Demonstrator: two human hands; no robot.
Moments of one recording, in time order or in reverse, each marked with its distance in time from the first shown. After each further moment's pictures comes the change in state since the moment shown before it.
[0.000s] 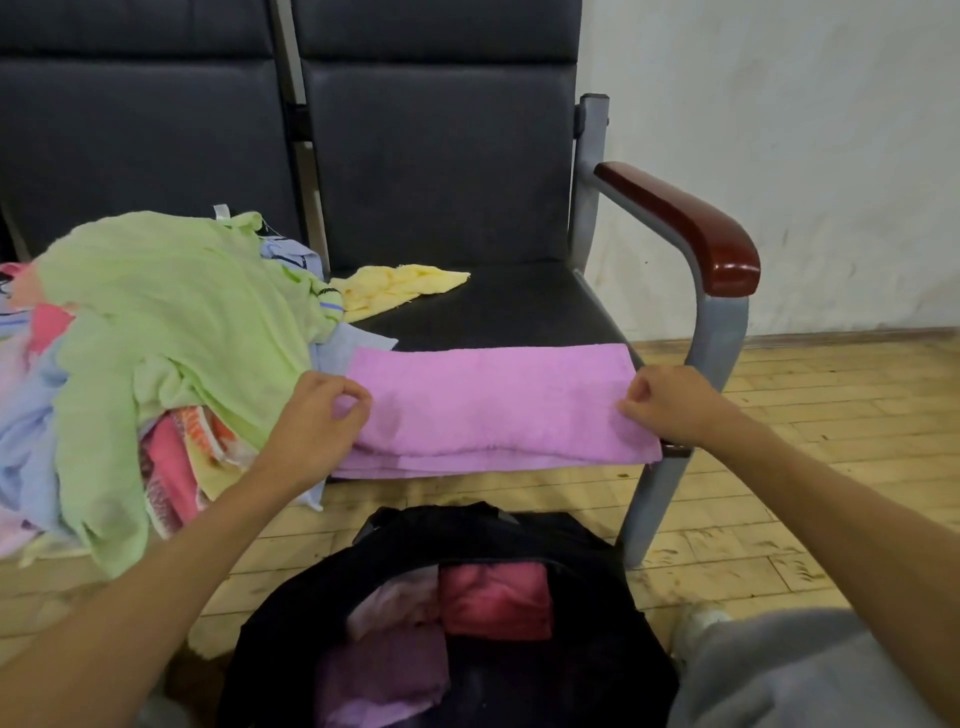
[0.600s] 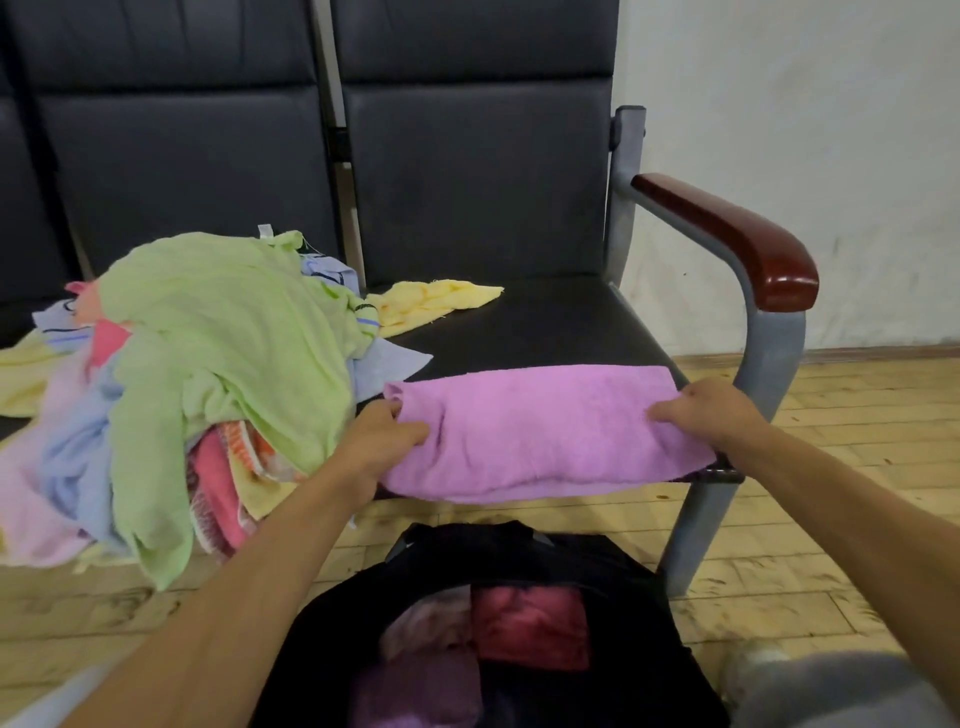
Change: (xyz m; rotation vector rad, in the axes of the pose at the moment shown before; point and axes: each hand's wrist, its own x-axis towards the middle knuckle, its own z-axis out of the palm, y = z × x) left_hand 0.006 0.038 0.011 -0.380 -0.119 -0.521; right_hand 0.016 -0.014 0.007 0.411 0.021 0.325
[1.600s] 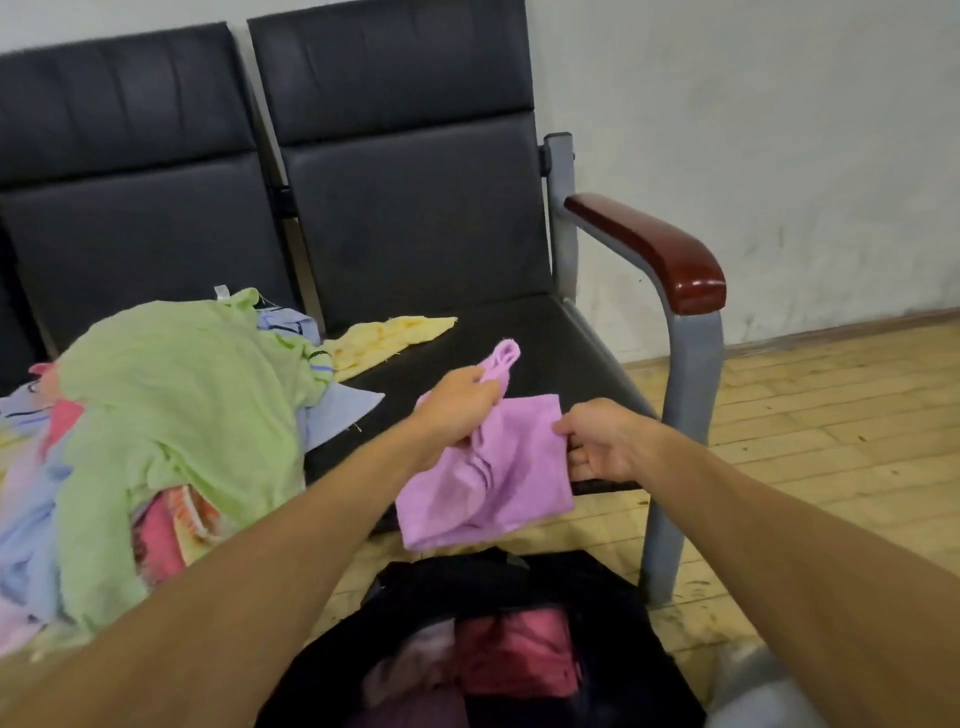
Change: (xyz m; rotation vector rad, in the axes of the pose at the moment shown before) left_hand -0.028 0.111 0.089 0.182 -0.283 0.196; right_hand -0.011 -0.018 0.018 0.733 -0.437 0.170
